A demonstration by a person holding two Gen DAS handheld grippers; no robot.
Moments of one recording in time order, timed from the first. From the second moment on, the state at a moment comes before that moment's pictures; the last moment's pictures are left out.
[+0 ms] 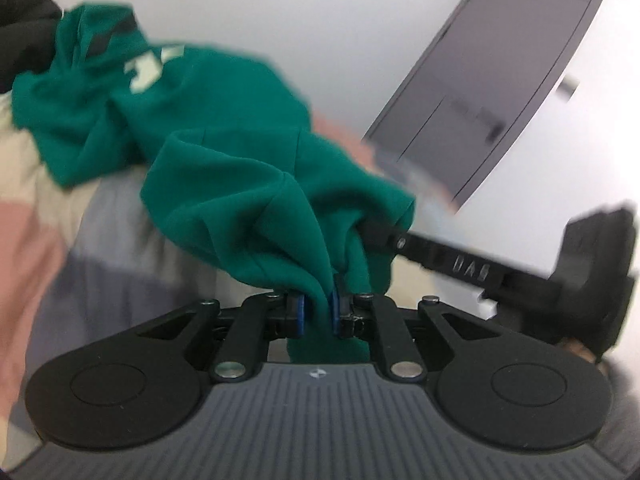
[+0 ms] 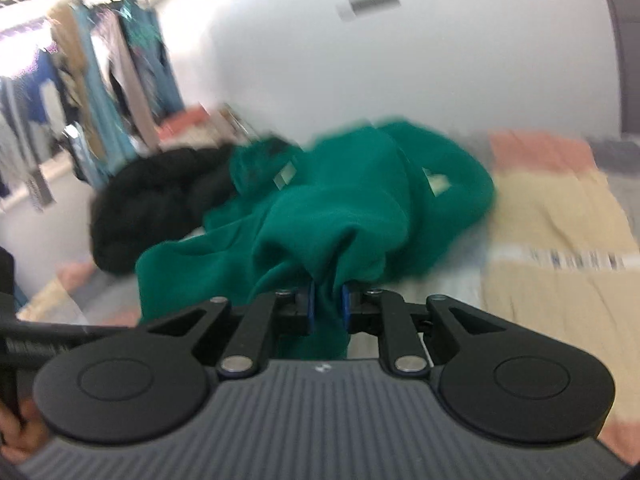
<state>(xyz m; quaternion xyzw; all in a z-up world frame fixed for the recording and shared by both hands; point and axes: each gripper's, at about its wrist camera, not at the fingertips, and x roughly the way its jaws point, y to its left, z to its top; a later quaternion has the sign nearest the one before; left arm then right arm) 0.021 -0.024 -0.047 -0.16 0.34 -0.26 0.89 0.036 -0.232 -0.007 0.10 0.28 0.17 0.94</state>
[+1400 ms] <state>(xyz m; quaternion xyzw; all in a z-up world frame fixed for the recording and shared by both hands) 0.198 0.089 -0.069 -0.32 0.31 -0.15 0.89 0.195 -0.277 -0.051 0.34 0.32 0.10 0.88</state>
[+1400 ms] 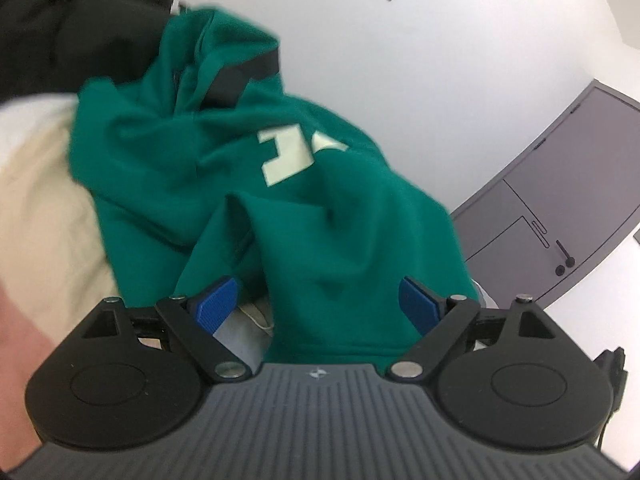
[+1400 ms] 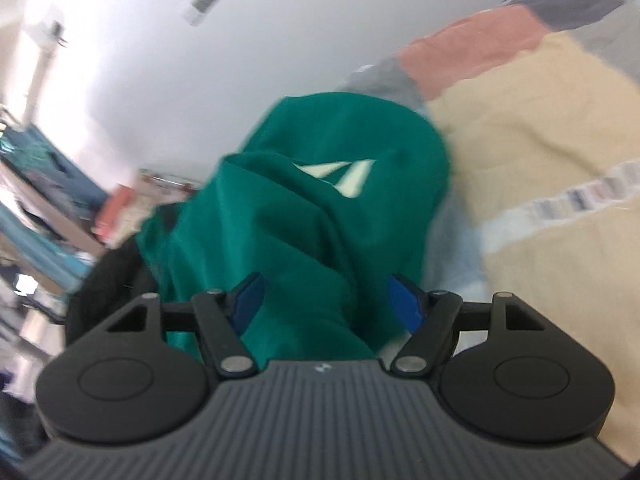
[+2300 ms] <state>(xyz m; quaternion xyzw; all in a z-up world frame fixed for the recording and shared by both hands) 0.133 0.065 -0.043 -0.35 0.23 -0.30 0.86 0.156 -0.232 -0.033 0.18 0.25 0.28 0.91</state>
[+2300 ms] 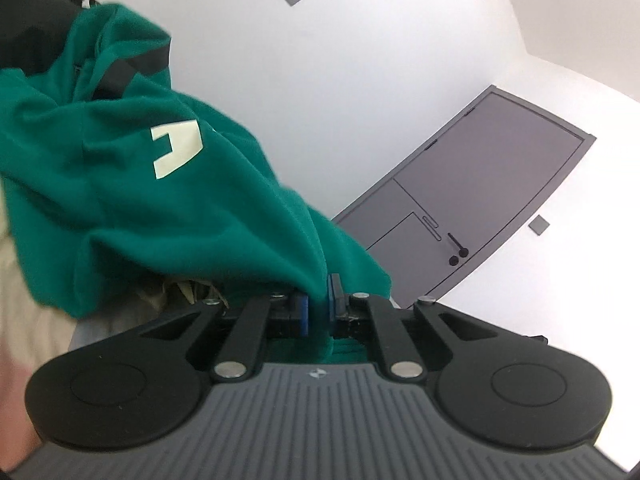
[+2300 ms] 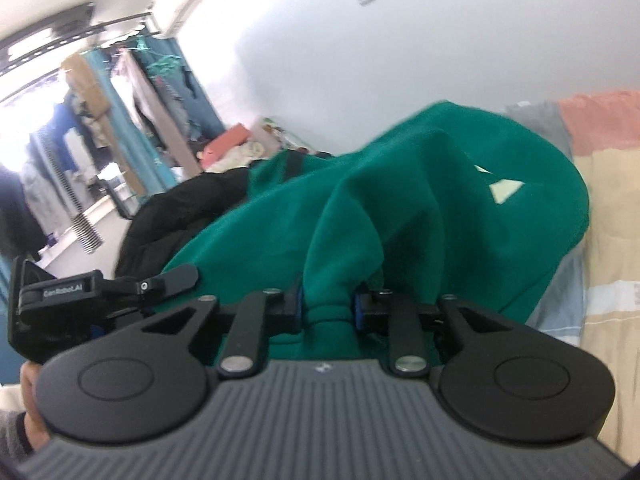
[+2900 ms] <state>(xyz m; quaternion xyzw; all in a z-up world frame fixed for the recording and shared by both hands) 0.026 0.068 -0.027 -0.35 0.27 -0.25 0.86 0.065 -0.246 -0.012 0.22 0.31 0.27 0.89</state>
